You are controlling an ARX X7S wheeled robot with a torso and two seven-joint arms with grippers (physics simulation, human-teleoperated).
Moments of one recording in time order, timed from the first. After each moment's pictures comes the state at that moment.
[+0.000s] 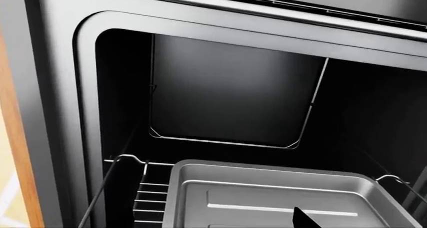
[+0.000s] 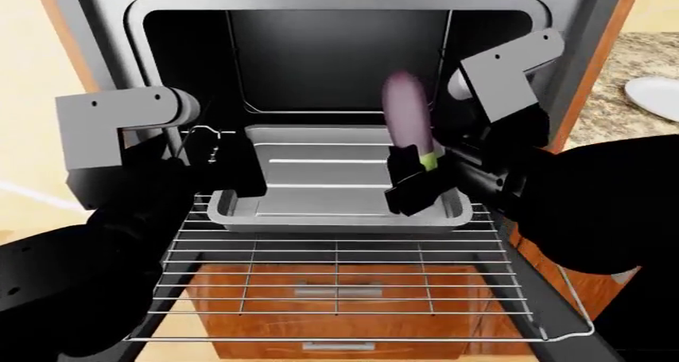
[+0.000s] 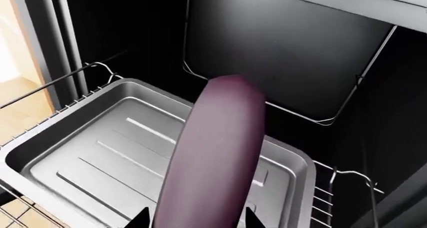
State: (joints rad) left arm -0.76 -0.57 0.21 0.57 -1.45 -0.90 -1.01; right arm 1.25 0.68 -0.60 -0.29 1.65 1.15 0.74
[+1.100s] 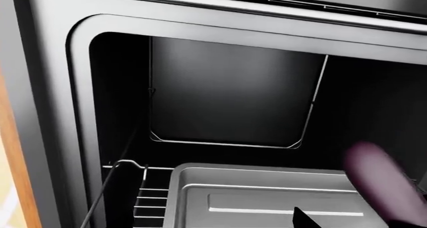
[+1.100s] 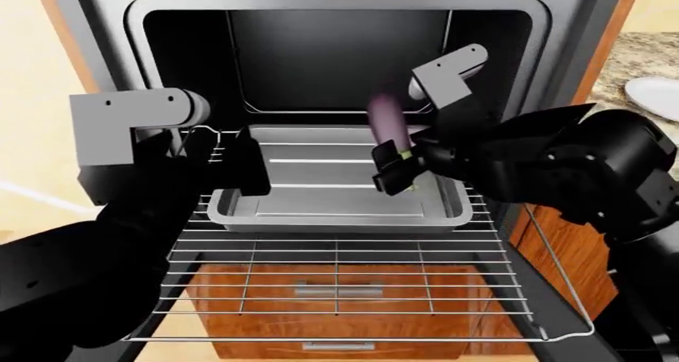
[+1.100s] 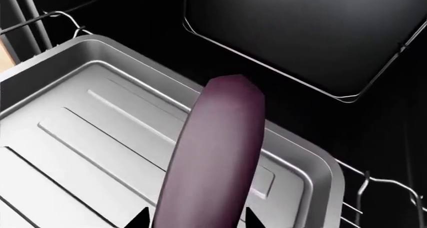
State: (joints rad) left arm -0.77 -0.57 0.25 0.54 -1.39 -0.89 -0.96; right arm 1.36 0.50 -0.90 0.21 1.16 1.03 0.20
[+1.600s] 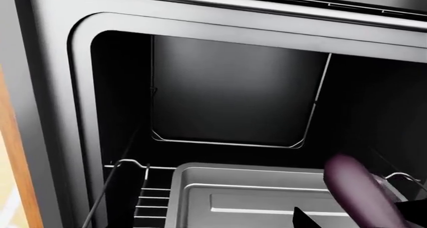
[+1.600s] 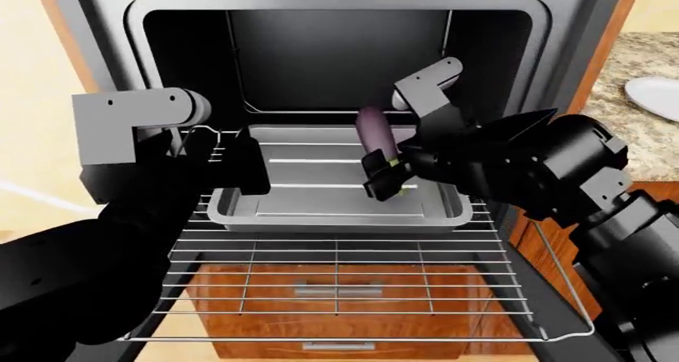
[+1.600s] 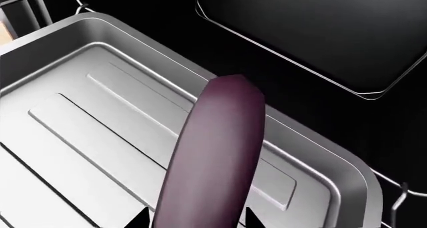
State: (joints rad) left arm -0.77 -0.57 0.26 0.53 -1.37 -0.88 -0.95; right arm 1.38 0.41 -1.00 0.39 1.04 0.94 0.04
